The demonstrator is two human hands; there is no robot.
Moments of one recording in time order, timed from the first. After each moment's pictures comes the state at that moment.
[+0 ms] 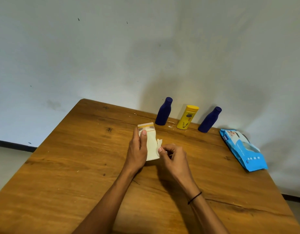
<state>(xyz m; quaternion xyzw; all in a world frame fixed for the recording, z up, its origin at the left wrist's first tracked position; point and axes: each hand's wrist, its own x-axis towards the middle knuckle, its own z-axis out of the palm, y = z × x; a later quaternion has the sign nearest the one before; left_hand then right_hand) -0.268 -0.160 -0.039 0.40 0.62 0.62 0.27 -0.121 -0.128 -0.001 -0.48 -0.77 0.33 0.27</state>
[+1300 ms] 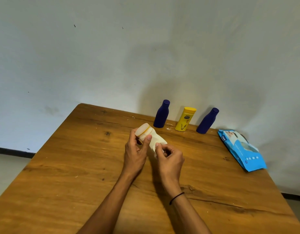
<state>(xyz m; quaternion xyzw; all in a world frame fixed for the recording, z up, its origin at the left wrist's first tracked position) -0.266 -0.164 -0.031 0.37 0.60 0.66 0.25 -0.156 -0.144 -0.009 -0.54 -0.61 0.35 0.47</state>
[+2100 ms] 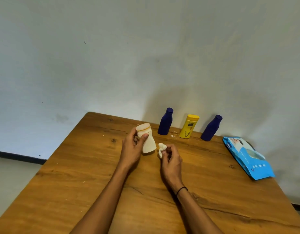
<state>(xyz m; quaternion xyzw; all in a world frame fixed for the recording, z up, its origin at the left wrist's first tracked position) -0.308 -0.143 -0.022 0.39 0.63 0.63 0.25 -0.149 -0.093 -0.057 -0.47 -0.70 0.32 0.43</state>
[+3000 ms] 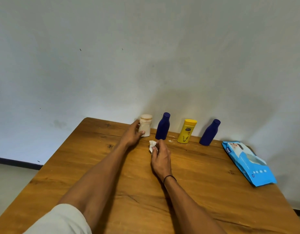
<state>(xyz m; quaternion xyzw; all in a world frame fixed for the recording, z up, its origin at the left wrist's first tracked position) -0.375 -0.036 -0.034 0.50 0.72 0.41 0.24 -0.191 -0.050 -0.066 -0.47 -0.75 0.29 0.37</state>
